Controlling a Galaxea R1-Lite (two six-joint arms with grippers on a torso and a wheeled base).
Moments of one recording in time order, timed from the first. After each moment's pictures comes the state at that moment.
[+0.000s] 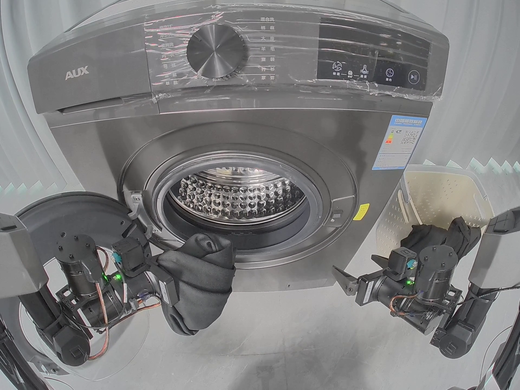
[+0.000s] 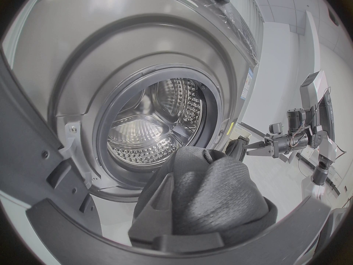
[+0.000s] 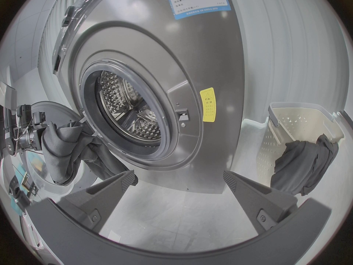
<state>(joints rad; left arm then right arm) -0.39 1.88 -0.20 -1.55 -0.21 0.01 0.57 2.04 -0.25 -1.54 -0.18 0.20</state>
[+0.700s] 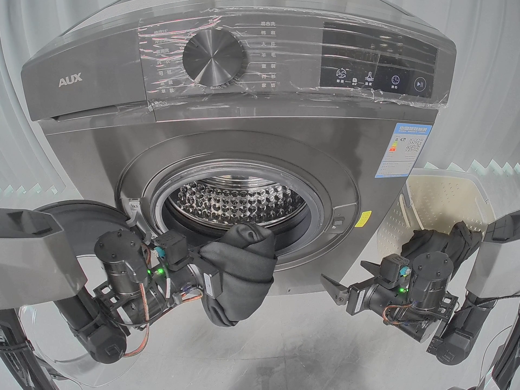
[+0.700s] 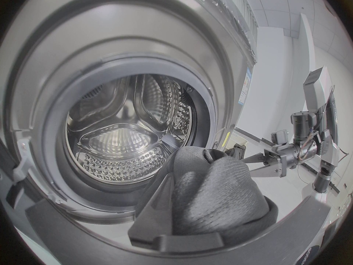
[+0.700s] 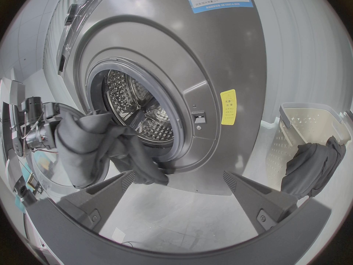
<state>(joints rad) -0.55 1.99 -0.38 -1.55 -0.11 -0.01 0.64 2.04 -0.25 -1.54 -0.18 0.22</state>
